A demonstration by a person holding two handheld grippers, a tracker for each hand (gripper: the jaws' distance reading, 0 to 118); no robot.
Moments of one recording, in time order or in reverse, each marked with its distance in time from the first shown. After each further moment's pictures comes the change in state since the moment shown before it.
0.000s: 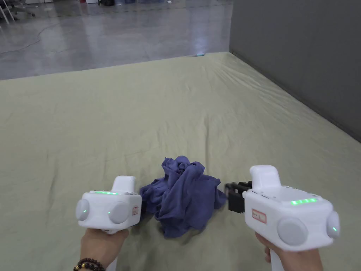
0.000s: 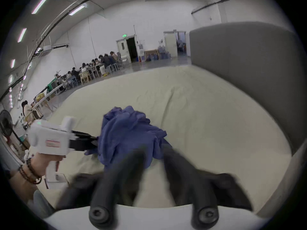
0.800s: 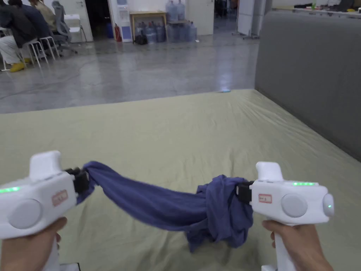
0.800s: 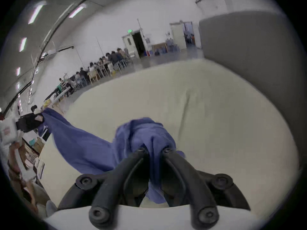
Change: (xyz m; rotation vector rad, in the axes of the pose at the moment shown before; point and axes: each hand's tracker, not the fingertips) left arm -0.128 0.052 0.218 0.493 0.142 0.240; right arm -0.019 0.095 -0.019 0.061 0.084 0.015
